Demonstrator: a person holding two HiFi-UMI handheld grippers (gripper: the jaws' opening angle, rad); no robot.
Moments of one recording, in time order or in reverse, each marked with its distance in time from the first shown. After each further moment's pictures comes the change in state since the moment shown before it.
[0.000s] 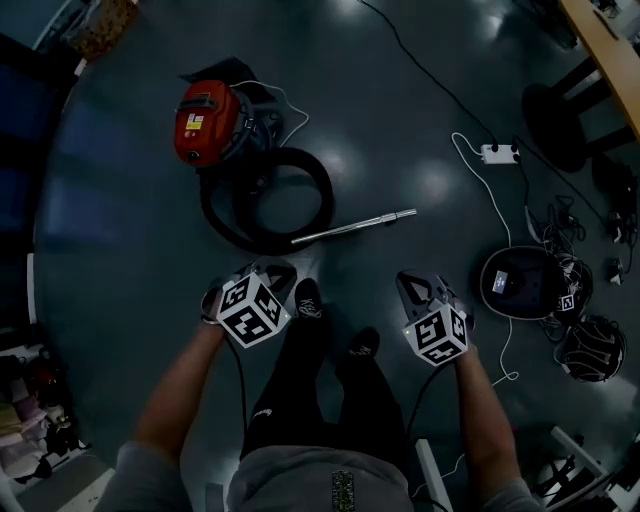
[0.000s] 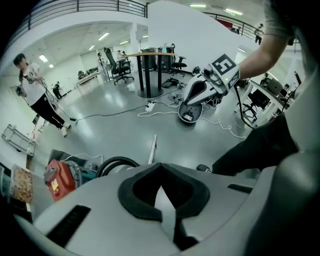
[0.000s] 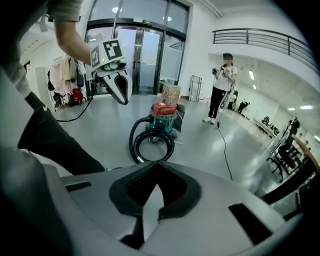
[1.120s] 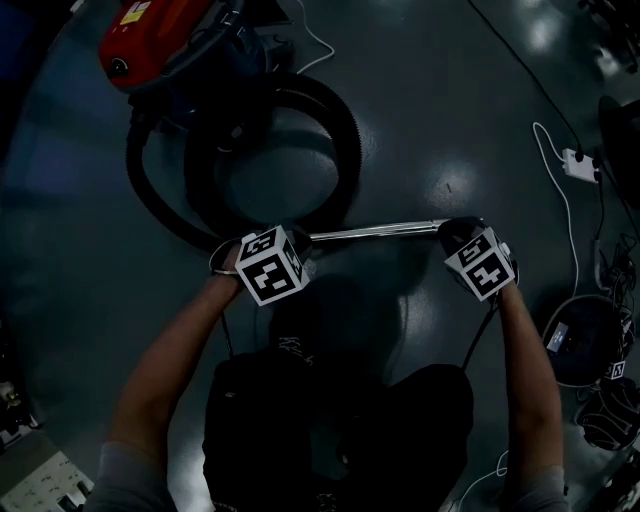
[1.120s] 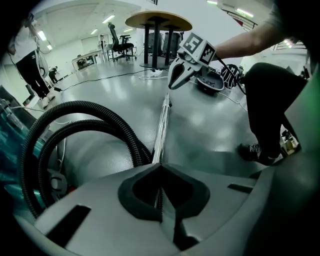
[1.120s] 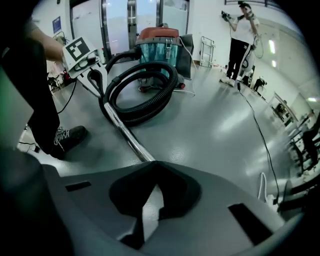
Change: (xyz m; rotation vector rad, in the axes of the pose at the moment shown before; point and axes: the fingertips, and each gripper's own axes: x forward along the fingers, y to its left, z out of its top) left arm 0.419 0.106 -0.192 -0.063 0.045 -0.068; right arm 0.409 -0.080 -0.243 -0.003 0.296 0.116
